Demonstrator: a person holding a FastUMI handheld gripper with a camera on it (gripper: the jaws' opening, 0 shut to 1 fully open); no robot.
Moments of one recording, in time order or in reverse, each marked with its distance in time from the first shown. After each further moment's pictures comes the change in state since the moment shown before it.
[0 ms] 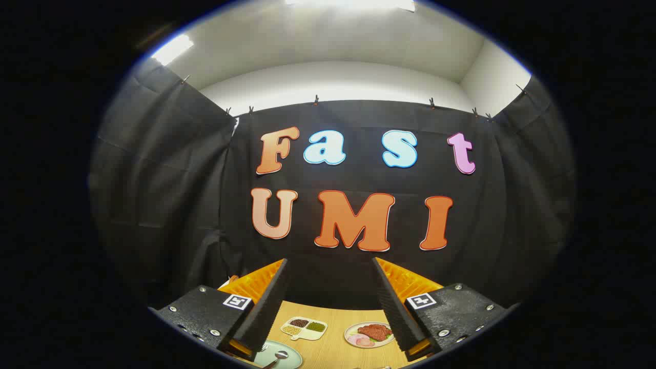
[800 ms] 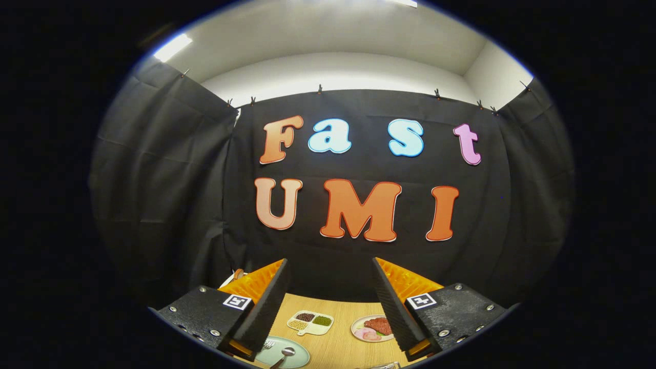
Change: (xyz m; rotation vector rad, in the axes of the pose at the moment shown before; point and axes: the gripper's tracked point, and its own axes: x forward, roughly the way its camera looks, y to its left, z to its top) arm 0.005 0.016 -0.026 0.003 0.093 0.003
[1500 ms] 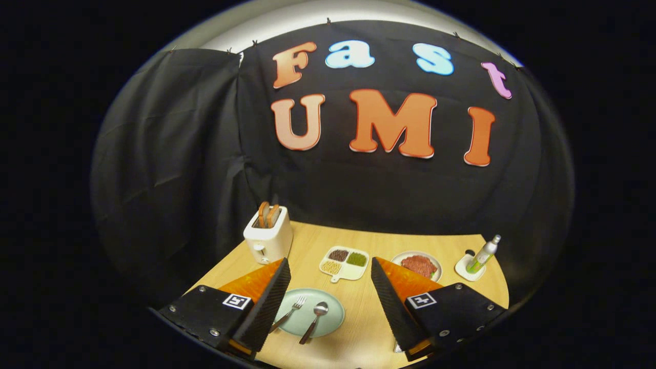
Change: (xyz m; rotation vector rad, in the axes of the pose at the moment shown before) arm 0.002 0.076 -0.144 0.064 0.529 0.162
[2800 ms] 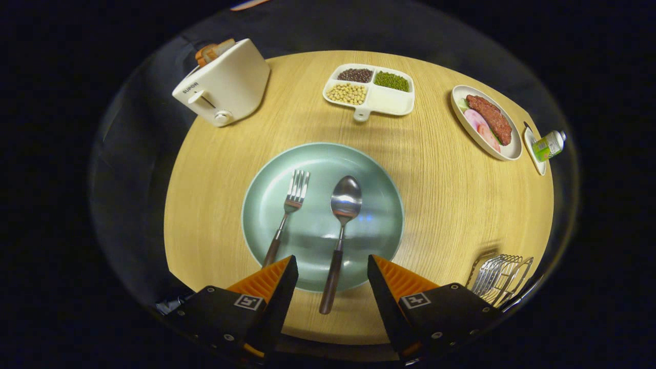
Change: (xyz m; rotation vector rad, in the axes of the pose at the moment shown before) arm 0.109 0.037 -0.251 0.109 0.930 -0.015
